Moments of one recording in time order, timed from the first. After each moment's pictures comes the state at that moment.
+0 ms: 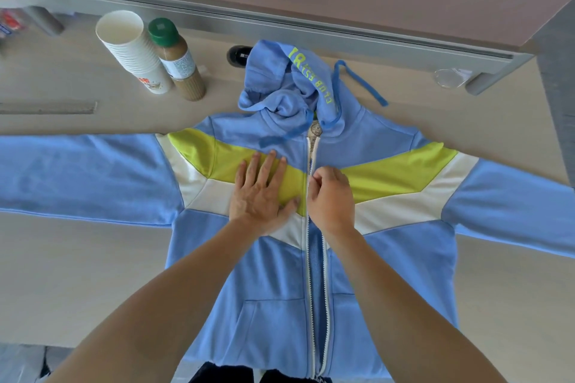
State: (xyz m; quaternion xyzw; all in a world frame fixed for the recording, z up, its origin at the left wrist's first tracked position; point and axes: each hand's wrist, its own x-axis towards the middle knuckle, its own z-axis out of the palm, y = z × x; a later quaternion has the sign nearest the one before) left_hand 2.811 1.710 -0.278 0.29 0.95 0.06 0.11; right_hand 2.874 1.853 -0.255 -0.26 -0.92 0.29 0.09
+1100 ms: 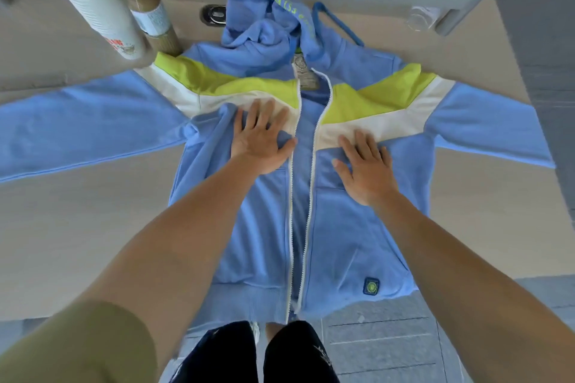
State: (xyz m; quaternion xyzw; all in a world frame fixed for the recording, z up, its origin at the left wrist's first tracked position) left_hand 2.796 1.720 -0.272 0.35 0.93 0.03 0.15; right_hand 2.970 1.900 -0.253 -0.24 -0.95 0.09 -0.17
